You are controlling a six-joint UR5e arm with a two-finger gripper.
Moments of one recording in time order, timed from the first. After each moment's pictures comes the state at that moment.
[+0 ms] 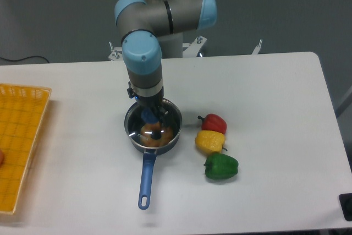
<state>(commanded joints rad) 2.31 -1.77 -1.74 -1.18 1.59 1.07</state>
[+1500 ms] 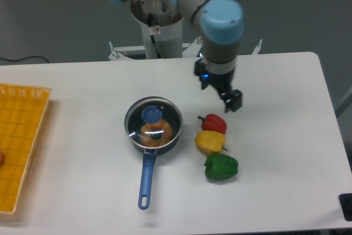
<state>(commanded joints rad) 2.70 -1.76 -1.62 -1.29 1.59 1.61</state>
